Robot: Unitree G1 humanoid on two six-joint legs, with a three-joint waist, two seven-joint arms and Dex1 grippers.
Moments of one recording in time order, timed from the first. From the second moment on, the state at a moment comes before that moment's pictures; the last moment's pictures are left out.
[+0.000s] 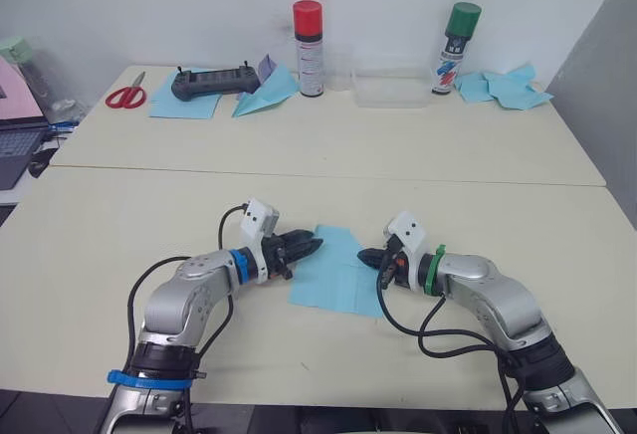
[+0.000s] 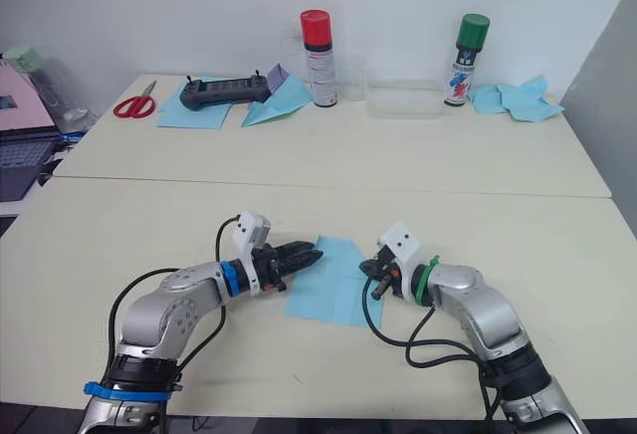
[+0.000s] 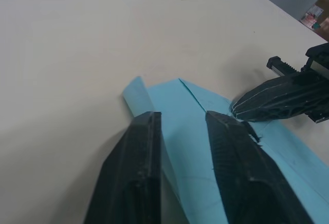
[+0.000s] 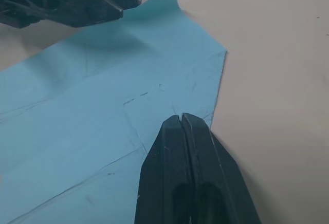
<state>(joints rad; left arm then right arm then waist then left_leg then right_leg) -0.29 0.42 -0.01 -0.04 -0.44 0.64 -0.80 -0.32 -0.39 0.27 -0.20 0.29 0.73 0.63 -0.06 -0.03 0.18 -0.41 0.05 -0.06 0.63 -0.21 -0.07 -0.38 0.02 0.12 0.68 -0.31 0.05</state>
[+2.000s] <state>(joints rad) -0.32 0.51 -0.17 -0.01 -0.23 0.36 -0.89 -0.34 -0.36 0.27 -0.18 0.29 0.74 0.61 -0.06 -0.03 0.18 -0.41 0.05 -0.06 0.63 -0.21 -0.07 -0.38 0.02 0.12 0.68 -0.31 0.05</state>
